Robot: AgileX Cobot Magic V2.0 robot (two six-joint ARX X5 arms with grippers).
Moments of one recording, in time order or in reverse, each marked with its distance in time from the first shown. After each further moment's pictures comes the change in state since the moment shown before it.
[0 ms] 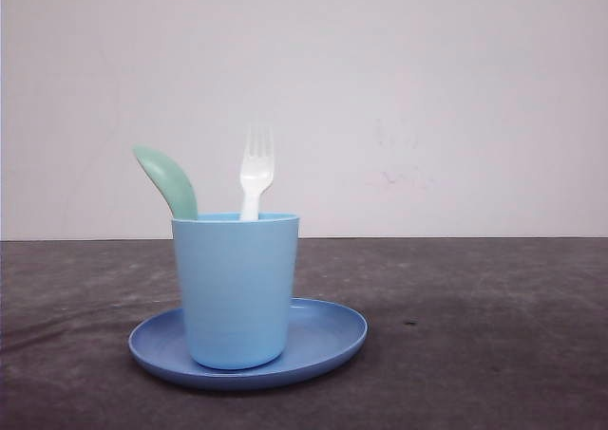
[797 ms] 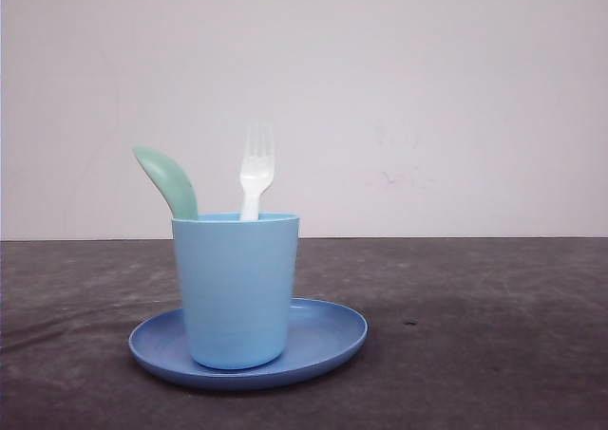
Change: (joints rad) left arm 0.000 0.000 -0.005 0.011 0.000 0.000; right arm 0.000 0.000 0.000 0.000 0.001 0.000
